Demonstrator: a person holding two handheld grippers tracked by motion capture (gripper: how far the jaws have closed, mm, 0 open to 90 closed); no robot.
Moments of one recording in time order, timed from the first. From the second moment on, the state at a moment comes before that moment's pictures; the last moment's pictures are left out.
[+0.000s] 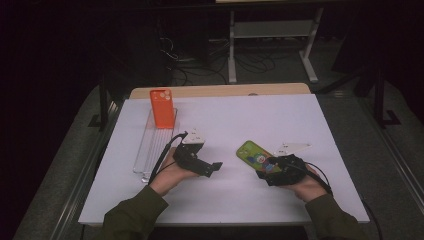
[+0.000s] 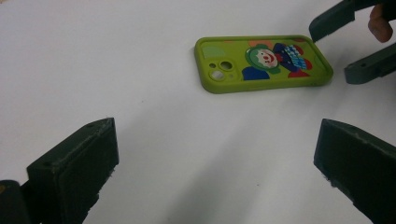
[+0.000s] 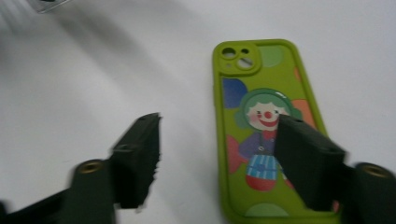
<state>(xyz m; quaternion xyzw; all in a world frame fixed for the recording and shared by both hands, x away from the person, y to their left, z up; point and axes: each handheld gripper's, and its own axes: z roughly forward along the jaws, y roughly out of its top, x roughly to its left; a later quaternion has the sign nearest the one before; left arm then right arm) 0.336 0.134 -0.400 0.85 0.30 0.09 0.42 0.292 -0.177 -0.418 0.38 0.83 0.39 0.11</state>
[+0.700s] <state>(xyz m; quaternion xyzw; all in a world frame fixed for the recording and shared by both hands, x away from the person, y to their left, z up) 0.334 0.132 -0.401 0.85 0.29 0.08 0.43 0.278 -0.195 -0.430 0.39 0.81 0.41 0.17</state>
